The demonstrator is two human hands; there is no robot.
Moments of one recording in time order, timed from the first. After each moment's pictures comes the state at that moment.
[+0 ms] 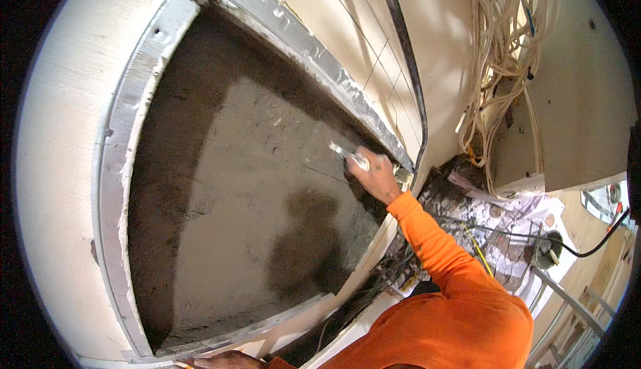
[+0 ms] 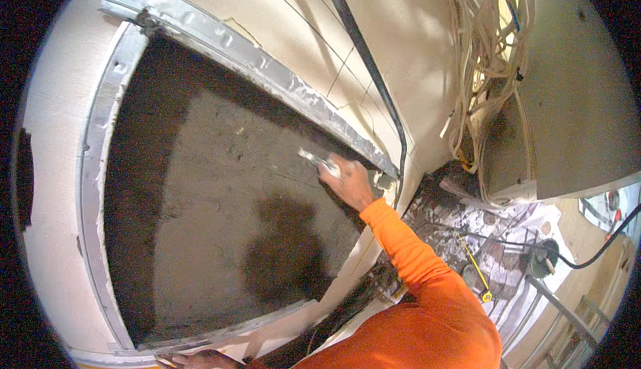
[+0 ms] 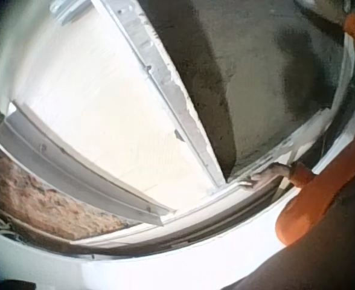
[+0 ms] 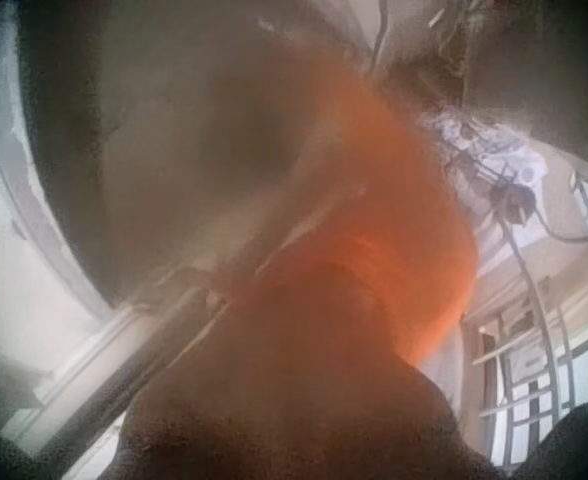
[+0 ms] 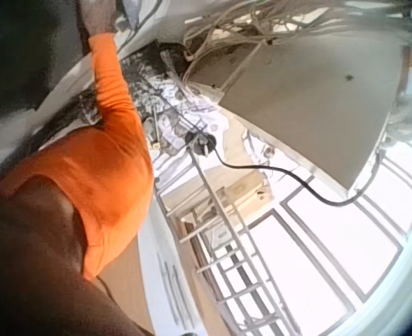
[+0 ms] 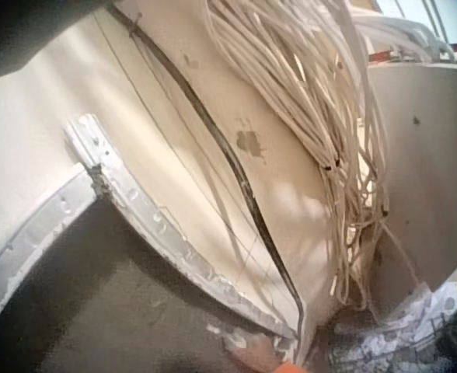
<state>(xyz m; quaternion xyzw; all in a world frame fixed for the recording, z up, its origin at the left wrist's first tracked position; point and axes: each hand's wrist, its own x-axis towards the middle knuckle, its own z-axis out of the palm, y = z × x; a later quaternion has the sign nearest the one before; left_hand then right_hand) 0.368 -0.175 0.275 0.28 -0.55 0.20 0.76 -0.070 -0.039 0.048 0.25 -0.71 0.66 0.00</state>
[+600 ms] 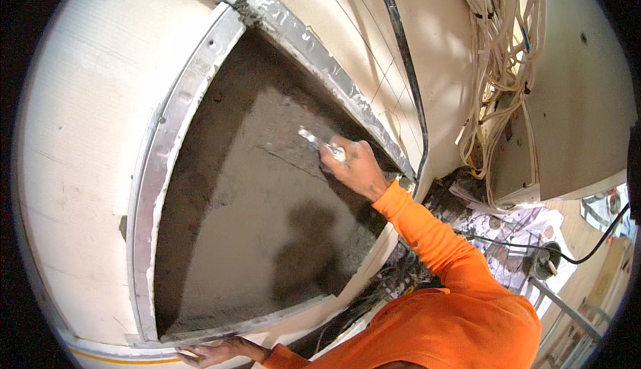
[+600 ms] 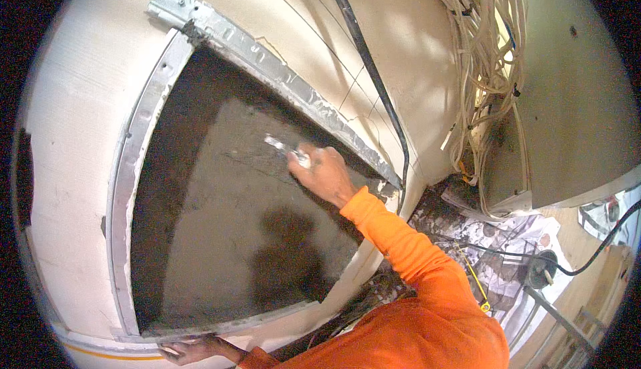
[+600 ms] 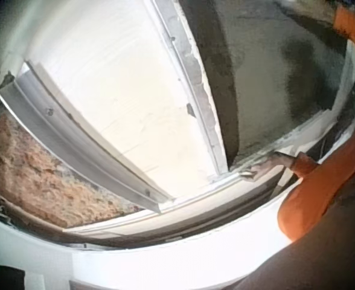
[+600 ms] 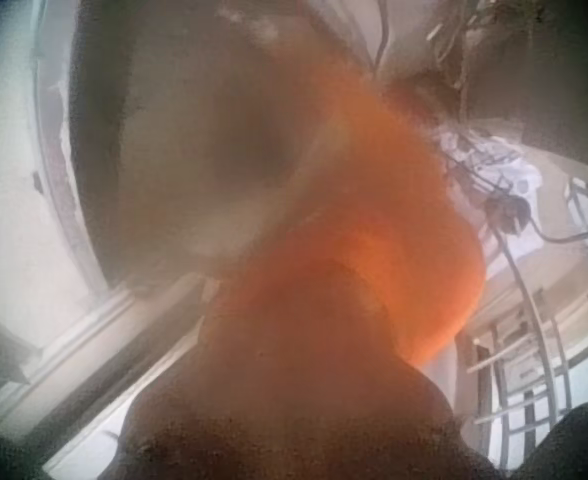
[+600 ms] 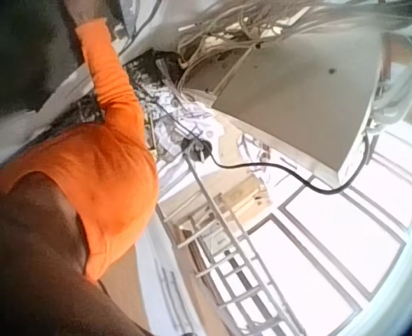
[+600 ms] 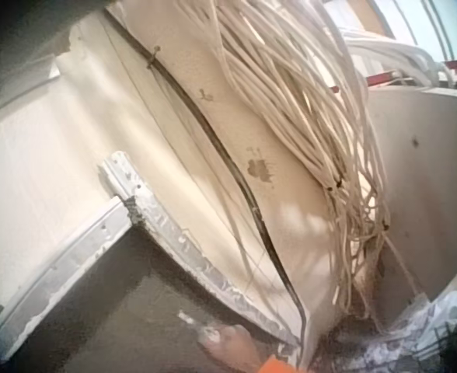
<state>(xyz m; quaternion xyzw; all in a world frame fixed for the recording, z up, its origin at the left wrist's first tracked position) 0.384 -0.168 0.279 0.32 -0.55 0.19 0.75 -0.074 -0.038 0.176 0.31 -0.66 0.68 -0.02</state>
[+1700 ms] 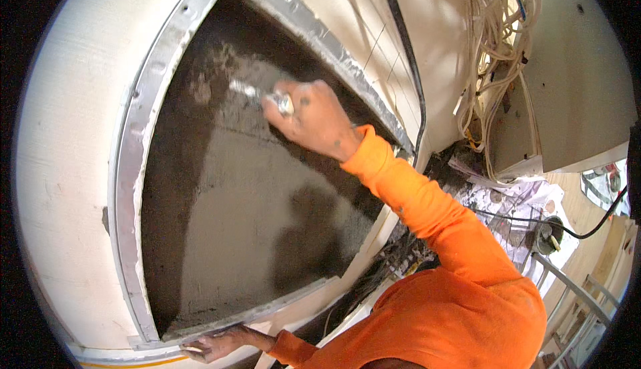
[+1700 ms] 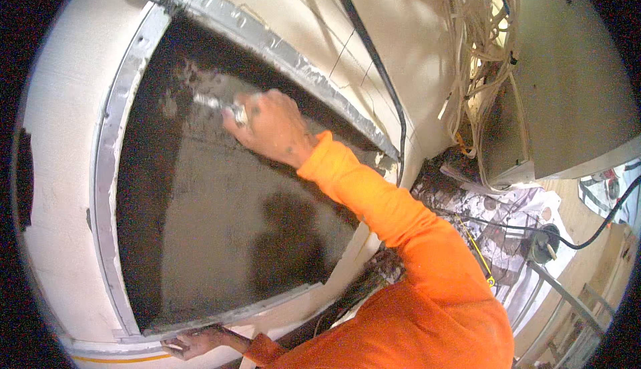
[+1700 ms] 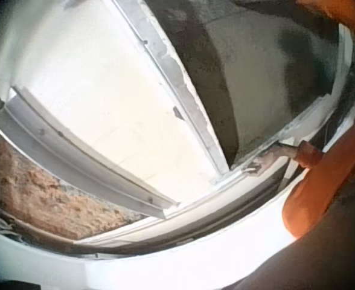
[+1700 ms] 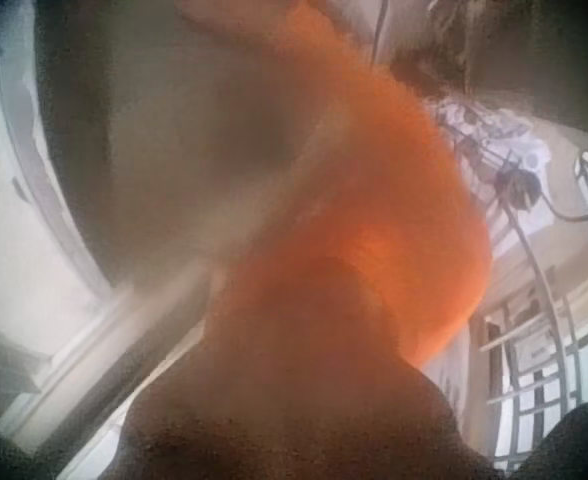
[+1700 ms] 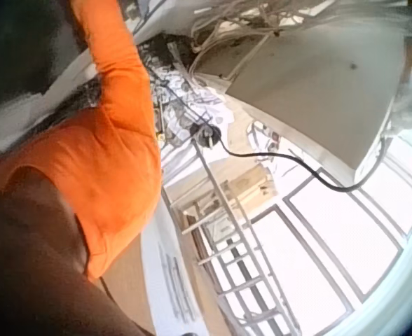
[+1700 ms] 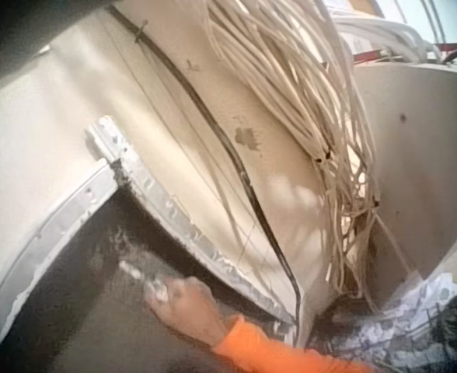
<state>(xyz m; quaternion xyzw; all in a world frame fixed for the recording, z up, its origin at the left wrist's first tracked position) 0.376 -0.174 0.276 0.25 -0.54 0.12 0.80 -0.076 -0.066 0.246 0.37 -0.65 0.66 0.08</state>
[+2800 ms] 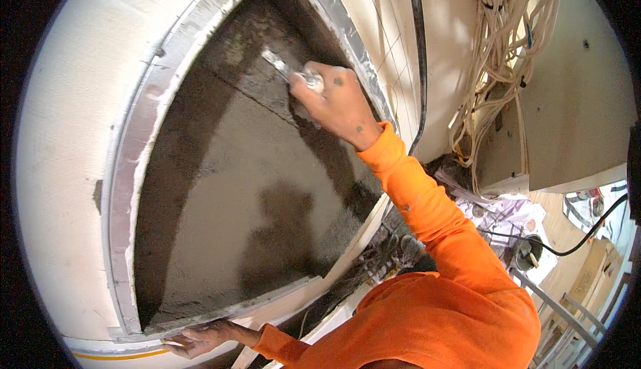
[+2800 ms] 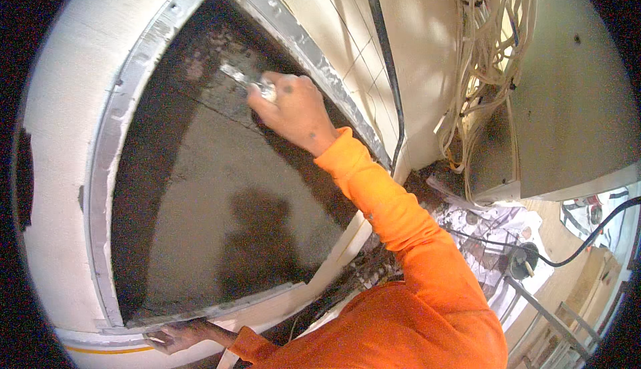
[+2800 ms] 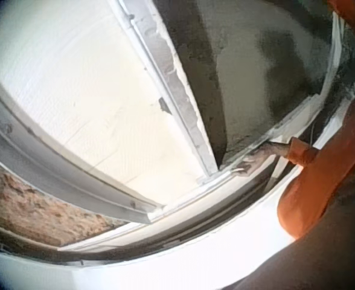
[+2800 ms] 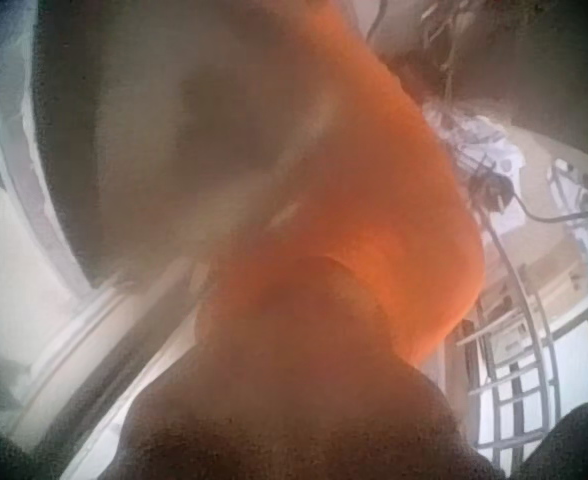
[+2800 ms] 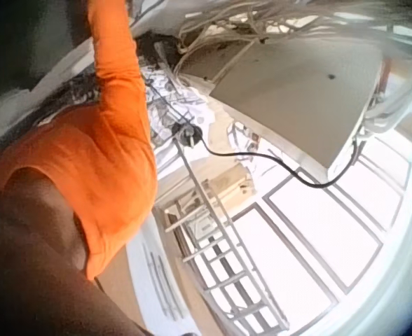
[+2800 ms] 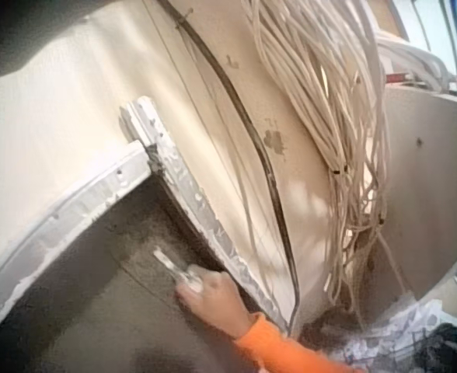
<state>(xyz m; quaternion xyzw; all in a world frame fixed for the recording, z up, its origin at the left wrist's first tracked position) 0.385 -0.174 0.272 0.24 -0.55 0.13 0.79 -0.089 -0.056 0.249 0.35 -0.64 0.68 0.08</state>
